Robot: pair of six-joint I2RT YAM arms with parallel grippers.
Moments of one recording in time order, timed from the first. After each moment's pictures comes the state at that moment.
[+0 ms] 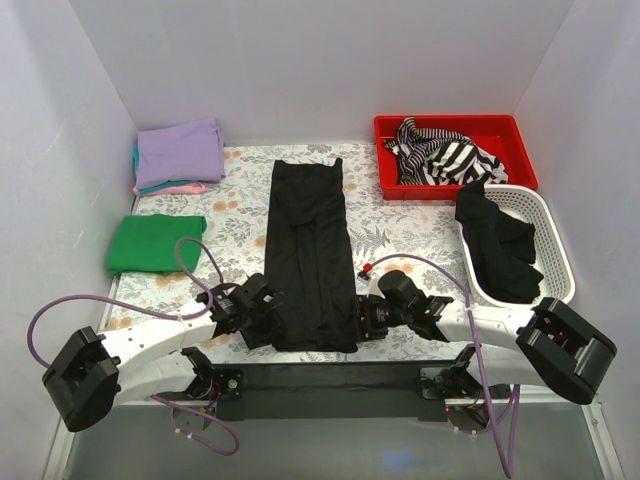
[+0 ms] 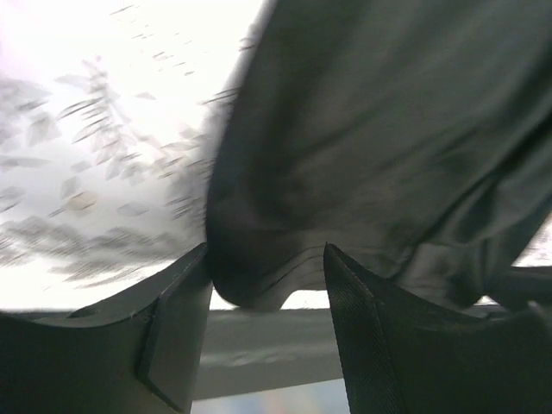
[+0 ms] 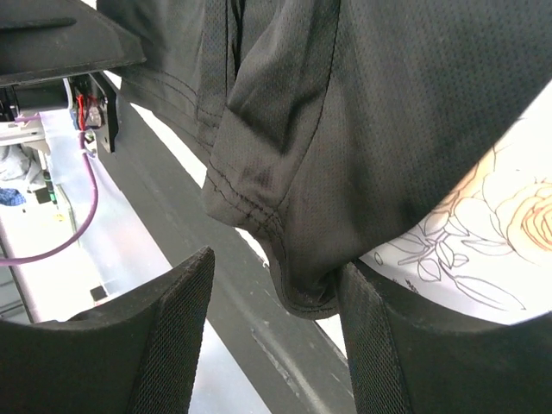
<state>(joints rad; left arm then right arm) -0.84 1.04 0.47 -0.65 -0.05 -1.35 0.89 1.22 0.31 0.15 -0.46 0.81</state>
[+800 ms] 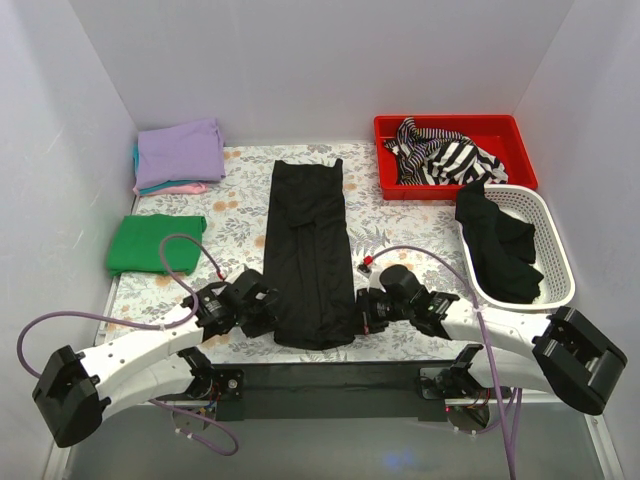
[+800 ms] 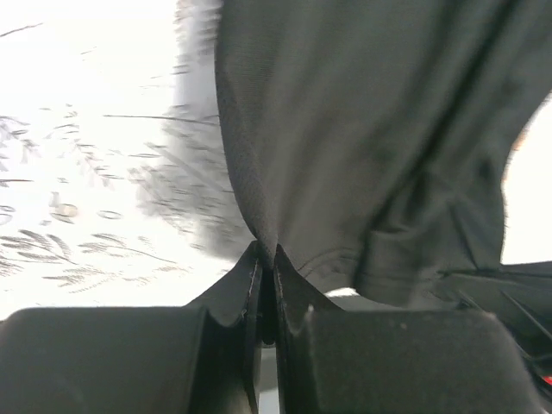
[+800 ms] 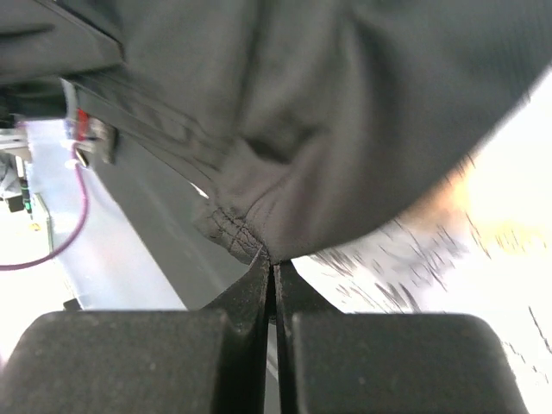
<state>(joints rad) -0.84 0.92 0.48 -0.65 -0.09 -1.29 0.89 1.16 0.35 0.07 -0.41 0.75</state>
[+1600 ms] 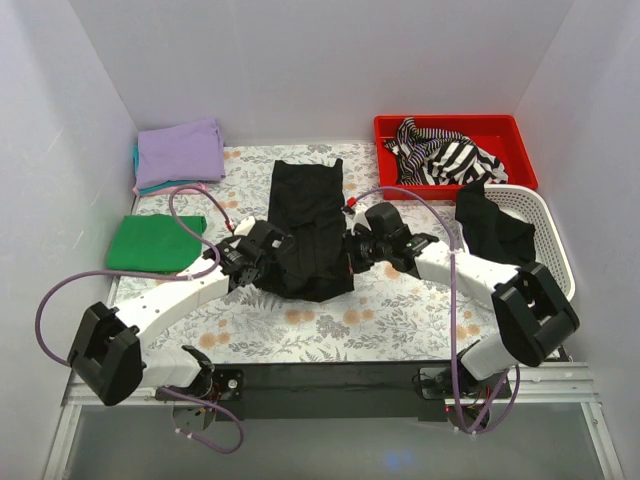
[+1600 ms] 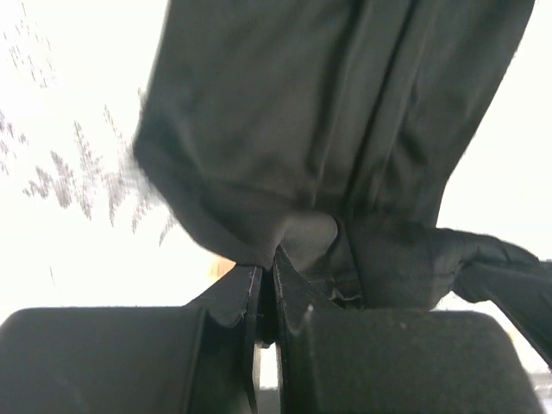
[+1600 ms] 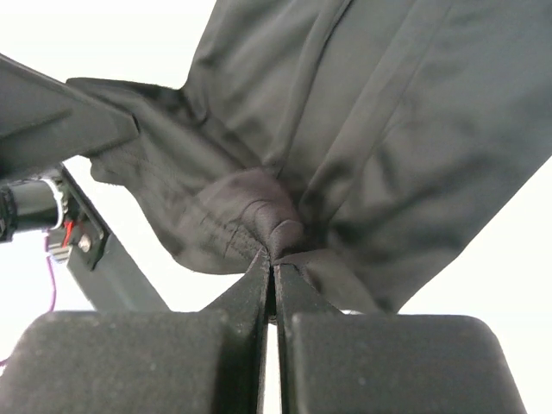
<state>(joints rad) -0.71 1.24 0.85 -0.65 -0.24 -1.08 0.70 1.46 0.85 -0.10 -0.43 0.45</state>
